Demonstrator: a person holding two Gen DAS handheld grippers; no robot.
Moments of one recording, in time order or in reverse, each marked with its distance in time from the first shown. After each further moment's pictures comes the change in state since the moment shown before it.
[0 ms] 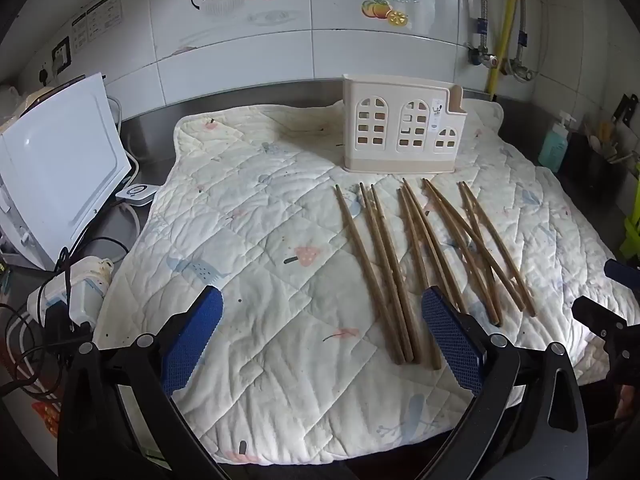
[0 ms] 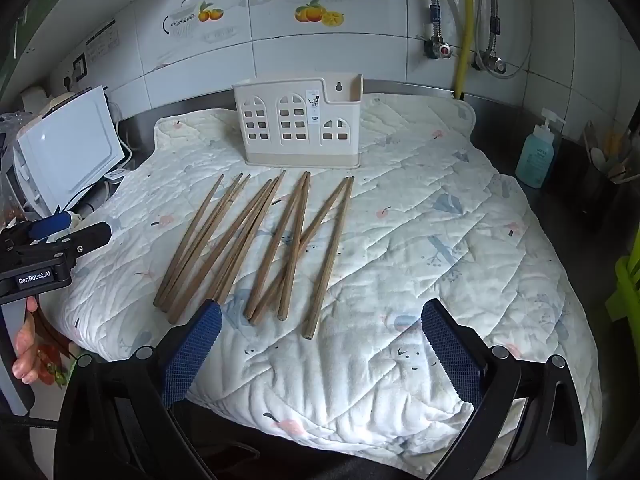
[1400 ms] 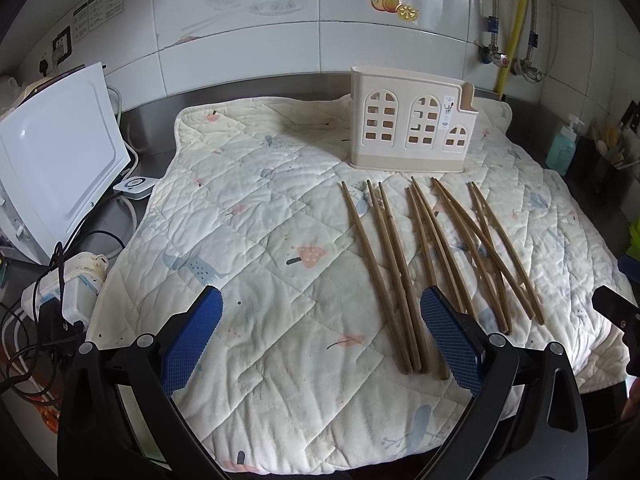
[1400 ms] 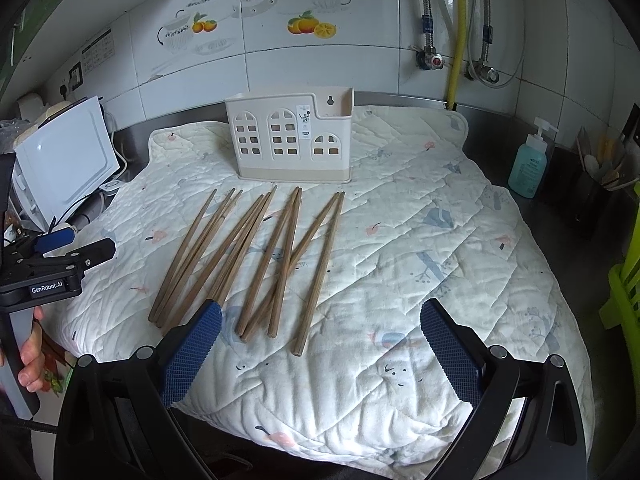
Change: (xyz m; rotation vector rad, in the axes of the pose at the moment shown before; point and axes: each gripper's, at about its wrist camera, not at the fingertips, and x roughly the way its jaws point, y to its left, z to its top) left arm 0.016 0.005 0.003 -0.032 0.019 0.002; right arm -0.002 -0.004 0.006 0.007 -0.036 -0.013
